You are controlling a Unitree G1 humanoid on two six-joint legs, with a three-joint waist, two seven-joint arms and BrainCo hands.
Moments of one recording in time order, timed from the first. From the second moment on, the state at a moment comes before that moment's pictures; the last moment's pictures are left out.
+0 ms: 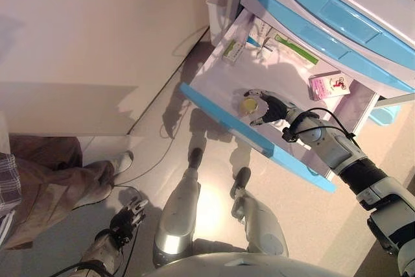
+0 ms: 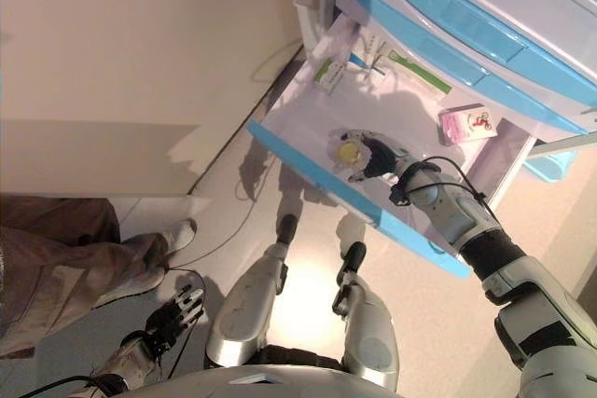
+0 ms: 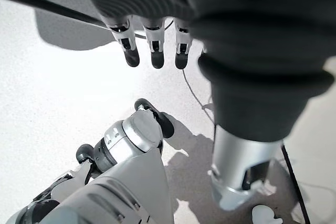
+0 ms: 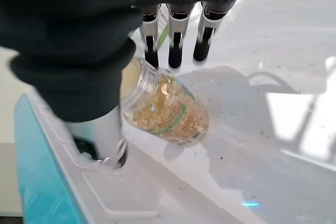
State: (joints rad) left arm -0.01 0.36 -0.08 1.12 -0.81 -0.08 -0.36; right arm -0.58 -0.72 0.57 0.34 -0.20 -0.08 0.07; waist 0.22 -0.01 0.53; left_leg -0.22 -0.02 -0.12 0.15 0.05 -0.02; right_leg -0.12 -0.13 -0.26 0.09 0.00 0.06
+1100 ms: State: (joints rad) left arm -0.01 0.36 -0.09 1.07 -0.80 -0.07 -0.35; right arm -0.59 -0.74 0.55 0.29 -0.20 -0.13 0.02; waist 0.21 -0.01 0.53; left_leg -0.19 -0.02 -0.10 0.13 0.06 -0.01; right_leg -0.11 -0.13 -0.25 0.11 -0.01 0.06
